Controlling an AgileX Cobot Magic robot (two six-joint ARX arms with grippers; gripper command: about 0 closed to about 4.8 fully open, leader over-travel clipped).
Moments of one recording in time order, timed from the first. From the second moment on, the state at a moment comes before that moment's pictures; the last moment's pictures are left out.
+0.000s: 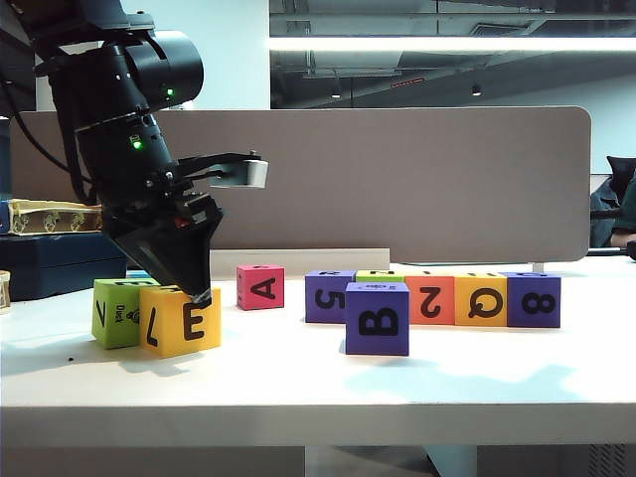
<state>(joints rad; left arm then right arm) -0.45 1.67 1.13 -0.56 0.09 0.42 0.72 1.04 1.17 -0.75 -0.07 -0.03</state>
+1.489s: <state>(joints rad) -0.45 1.76 1.28 -0.42 0.09 0.08 0.72 1.04 1.17 -0.76 -0.07 -0.03</state>
